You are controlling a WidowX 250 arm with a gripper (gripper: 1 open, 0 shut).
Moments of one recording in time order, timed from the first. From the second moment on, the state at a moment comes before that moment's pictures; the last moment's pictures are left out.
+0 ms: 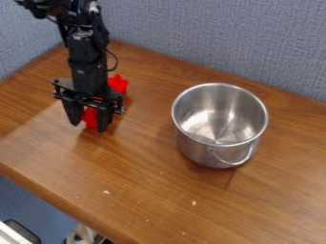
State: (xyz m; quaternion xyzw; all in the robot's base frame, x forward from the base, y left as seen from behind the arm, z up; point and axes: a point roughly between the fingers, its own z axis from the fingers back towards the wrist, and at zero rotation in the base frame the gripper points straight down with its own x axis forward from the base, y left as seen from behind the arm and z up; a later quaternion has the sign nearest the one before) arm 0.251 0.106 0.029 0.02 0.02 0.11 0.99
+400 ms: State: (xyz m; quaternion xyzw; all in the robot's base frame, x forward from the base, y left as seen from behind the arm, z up) arm 0.248 0.101 0.030 0.02 0.03 0.10 0.99
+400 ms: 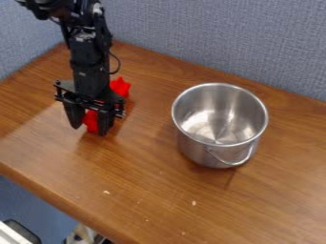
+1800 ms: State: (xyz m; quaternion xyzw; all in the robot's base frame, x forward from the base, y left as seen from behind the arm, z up) arm 0.236 0.071 0.024 0.03 0.01 0.11 0.99
